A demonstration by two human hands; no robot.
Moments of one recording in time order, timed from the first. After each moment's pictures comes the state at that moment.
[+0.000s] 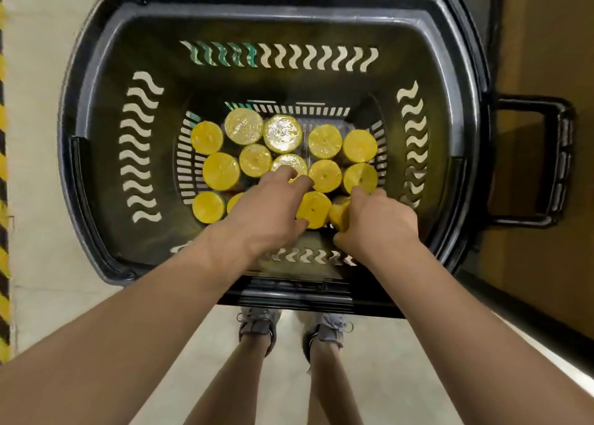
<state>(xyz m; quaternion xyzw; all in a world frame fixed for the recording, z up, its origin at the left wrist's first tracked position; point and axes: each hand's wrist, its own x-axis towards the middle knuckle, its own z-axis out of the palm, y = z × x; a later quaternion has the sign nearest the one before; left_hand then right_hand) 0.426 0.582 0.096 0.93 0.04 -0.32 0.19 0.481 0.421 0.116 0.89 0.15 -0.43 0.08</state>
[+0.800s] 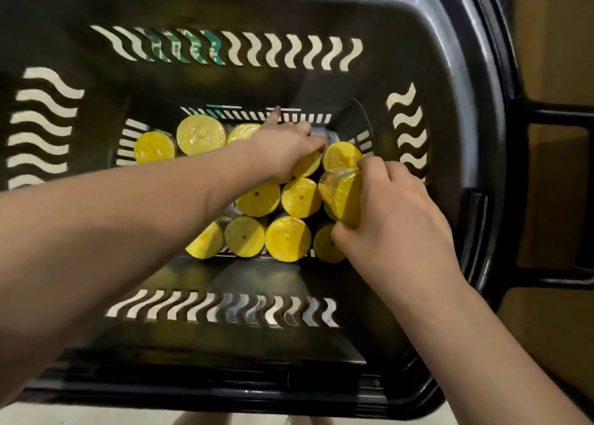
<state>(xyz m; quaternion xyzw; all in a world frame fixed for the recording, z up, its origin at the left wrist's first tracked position) 0.571 0.583 -0.023 0.92 -0.15 -0.37 -0.01 0.520 0.399 0.104 0.95 0.16 -0.24 -0.09</state>
